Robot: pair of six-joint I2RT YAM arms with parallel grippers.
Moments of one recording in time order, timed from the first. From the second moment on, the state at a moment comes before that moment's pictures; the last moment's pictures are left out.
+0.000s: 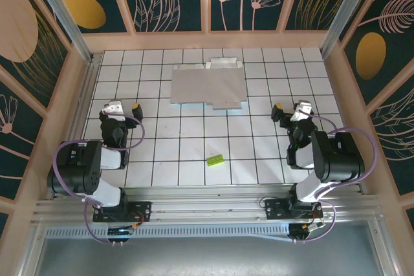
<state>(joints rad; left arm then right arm) 0.02 1.52 0.24 1.13 -0.08 -0.08 -0.03 1.58 0.20 1.25 -0.01 0.12</state>
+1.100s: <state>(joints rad) -0.12 1.19 0.65 0.51 0.02 -0.43 0.06 1.49 0.92 0.16 -0.21 0.49</state>
